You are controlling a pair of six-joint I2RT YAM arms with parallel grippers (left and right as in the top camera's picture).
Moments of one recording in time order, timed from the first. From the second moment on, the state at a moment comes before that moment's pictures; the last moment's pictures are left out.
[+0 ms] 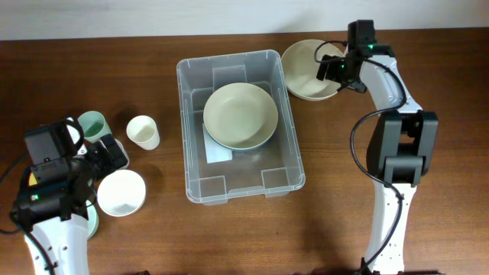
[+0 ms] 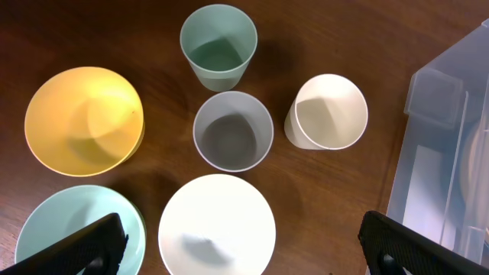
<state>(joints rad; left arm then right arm) 0.30 1.11 1.09 -0.91 -0.03 -0.18 -0.03 2.46 2.10 -0.80 -0.07 0.30</state>
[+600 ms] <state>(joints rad) 0.30 1.11 1.09 -0.91 -0.03 -0.18 -0.03 2.46 2.10 -0.86 -0.06 0.32</state>
